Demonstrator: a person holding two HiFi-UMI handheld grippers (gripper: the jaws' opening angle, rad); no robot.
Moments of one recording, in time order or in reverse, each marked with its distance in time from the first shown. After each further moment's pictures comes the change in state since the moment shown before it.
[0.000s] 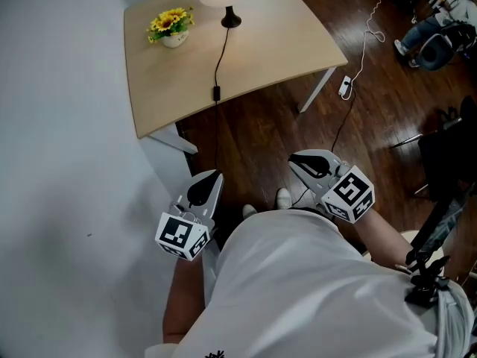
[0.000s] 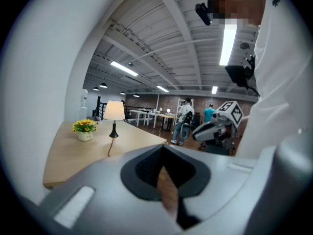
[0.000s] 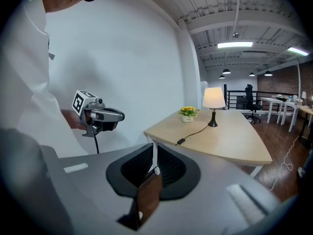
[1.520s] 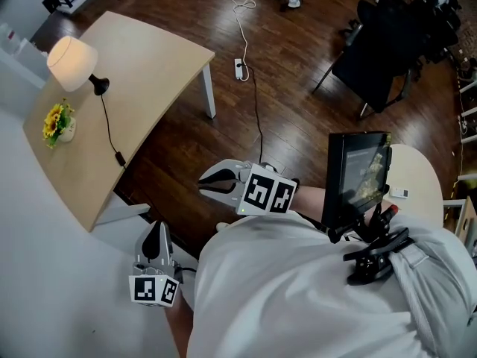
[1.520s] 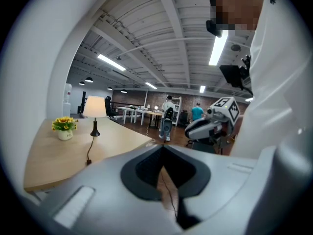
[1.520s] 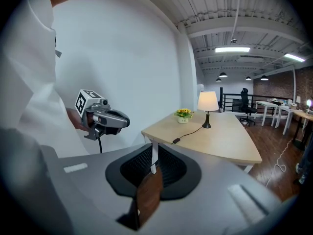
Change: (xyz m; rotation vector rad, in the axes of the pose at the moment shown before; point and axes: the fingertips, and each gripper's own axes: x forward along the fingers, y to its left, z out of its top) left arm 0.036 -0.042 0.006 0.033 0.057 -0.136; right arm -0.022 0.007 0.005 -0.010 -0.005 -0.046
